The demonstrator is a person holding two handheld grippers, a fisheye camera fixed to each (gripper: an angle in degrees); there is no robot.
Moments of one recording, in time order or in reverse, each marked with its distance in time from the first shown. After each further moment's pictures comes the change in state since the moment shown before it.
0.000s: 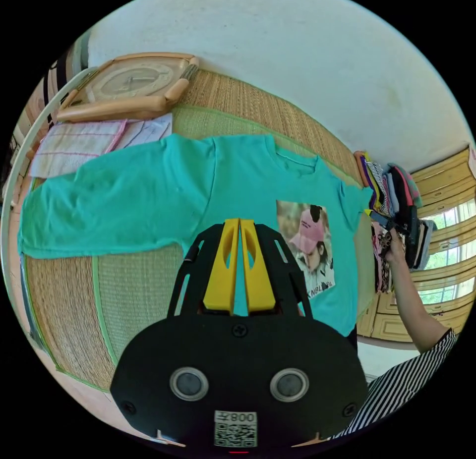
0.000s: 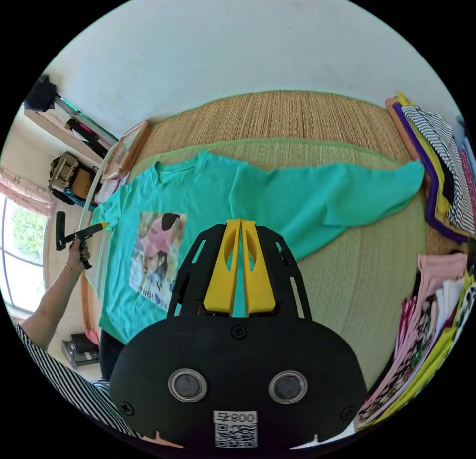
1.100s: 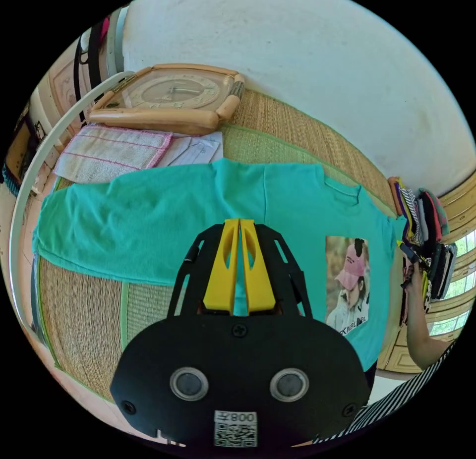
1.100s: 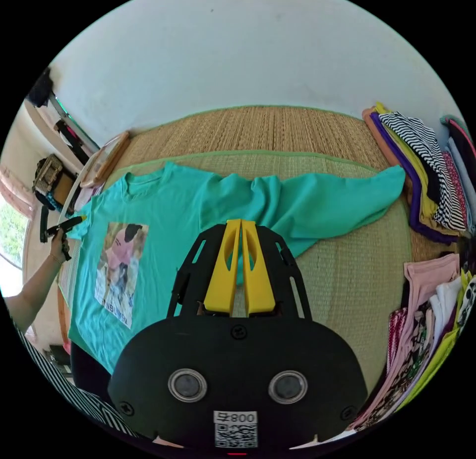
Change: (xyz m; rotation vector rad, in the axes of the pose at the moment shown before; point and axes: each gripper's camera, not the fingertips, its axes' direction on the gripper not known) left arm 0.080 -0.179 -0.118 0.089 -0.163 -0.082; right arm -0.065 0.065 0.105 0.090 0.111 -0.002
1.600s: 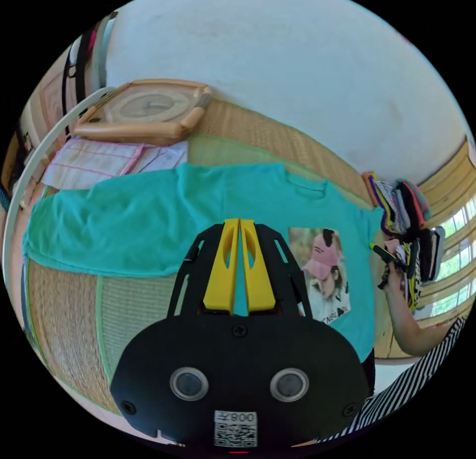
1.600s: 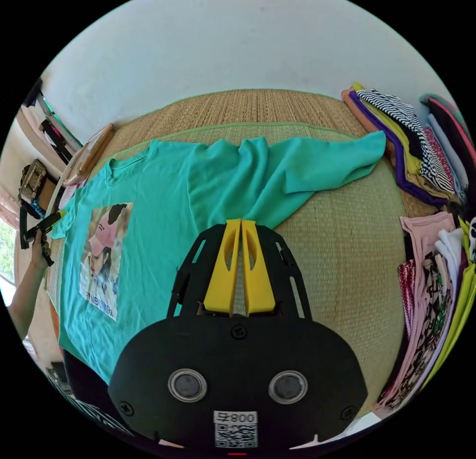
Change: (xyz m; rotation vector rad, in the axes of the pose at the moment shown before) left arm 0.119 -0.056 -0.112 0.115 0.173 0.130; right arm -0.038 0.100 0.020 0.093 0.088 0.101
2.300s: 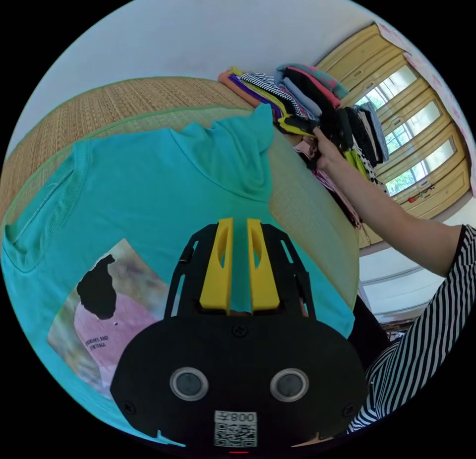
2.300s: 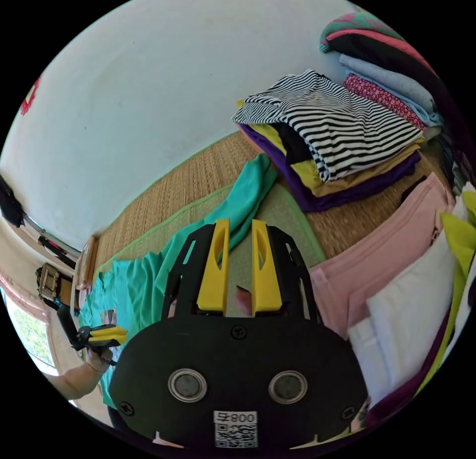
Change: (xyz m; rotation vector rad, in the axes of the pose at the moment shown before) left arm 0.402 -0.121 0.070 -0.311 0.381 0.579; right arm 0.227 0.005 0.006 0.206 -0.107 0.396
